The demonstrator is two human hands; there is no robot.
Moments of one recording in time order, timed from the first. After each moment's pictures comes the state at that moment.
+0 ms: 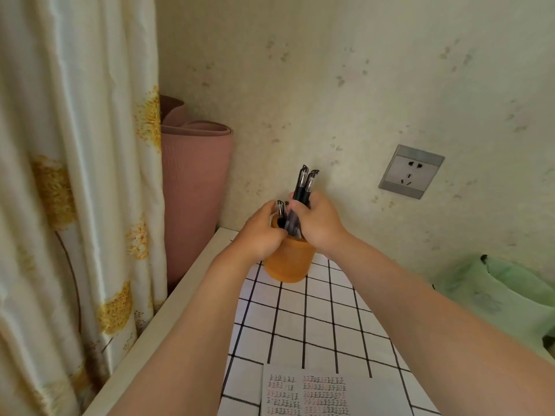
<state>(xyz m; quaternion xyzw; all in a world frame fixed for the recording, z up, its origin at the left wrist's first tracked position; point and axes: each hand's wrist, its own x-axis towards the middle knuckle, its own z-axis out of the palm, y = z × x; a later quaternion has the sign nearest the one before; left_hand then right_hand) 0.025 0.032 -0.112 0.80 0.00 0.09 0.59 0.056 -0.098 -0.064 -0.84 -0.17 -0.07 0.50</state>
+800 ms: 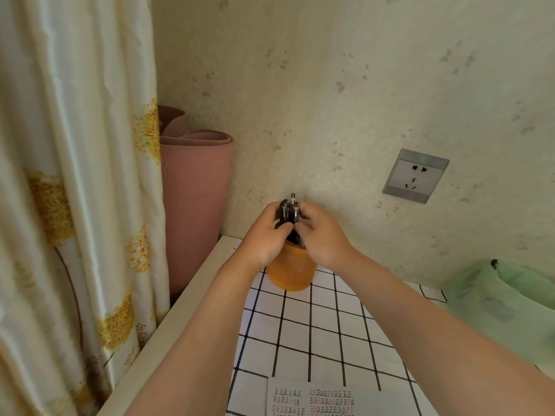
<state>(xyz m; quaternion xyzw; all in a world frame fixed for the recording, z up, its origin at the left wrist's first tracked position) 0.026 0.025 -0.105 0.75 -0.03 0.14 0.64 0.055 -0.112 -0.075 -0.87 -0.27 -0.05 0.40</state>
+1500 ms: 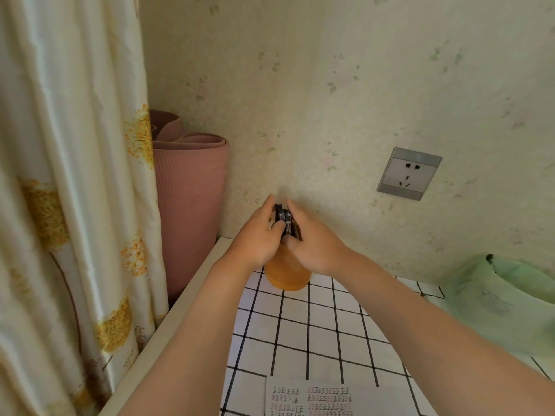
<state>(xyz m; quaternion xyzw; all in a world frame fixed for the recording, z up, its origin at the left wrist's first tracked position) 0.024 0.035 -0.102 0.84 -0.03 0.14 0.53 0.050 -0.118 -0.079 -0.91 -0.31 -0.03 0.28</state>
